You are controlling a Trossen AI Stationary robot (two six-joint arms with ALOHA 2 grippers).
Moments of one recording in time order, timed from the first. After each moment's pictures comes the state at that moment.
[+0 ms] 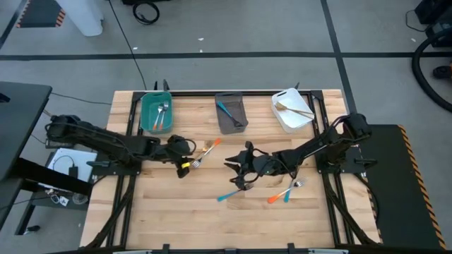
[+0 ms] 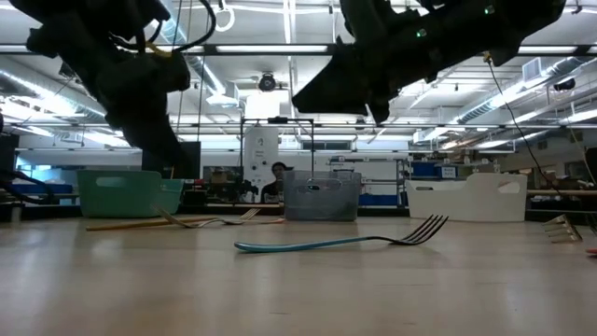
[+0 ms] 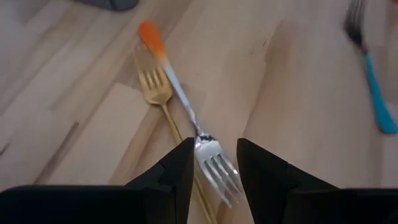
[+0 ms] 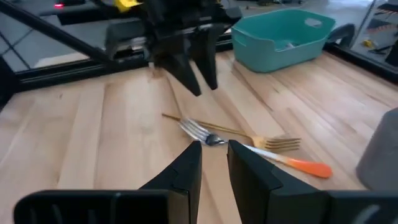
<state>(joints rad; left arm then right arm) -0.14 1.15 0.51 -0.19 -0.27 -0.47 0.27 1.71 0.81 0.54 0.50 0.27</state>
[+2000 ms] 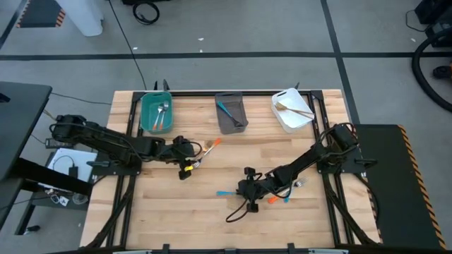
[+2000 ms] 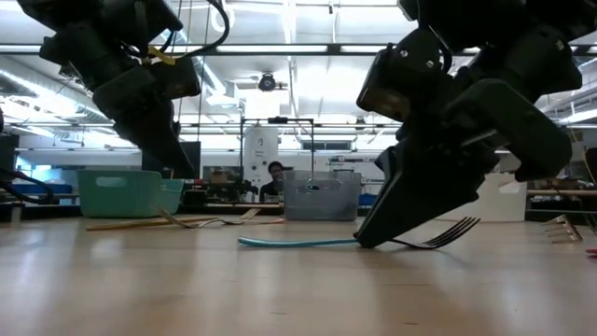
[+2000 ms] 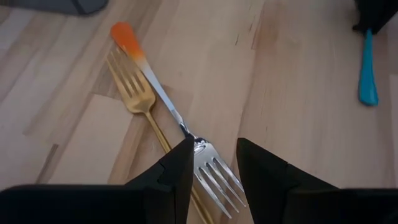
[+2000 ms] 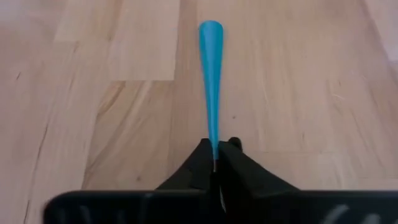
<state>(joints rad) -0.11 1.24 0.52 -0.13 -0.21 -0.32 0.41 1.92 0.86 0.18 0.24 0.34</state>
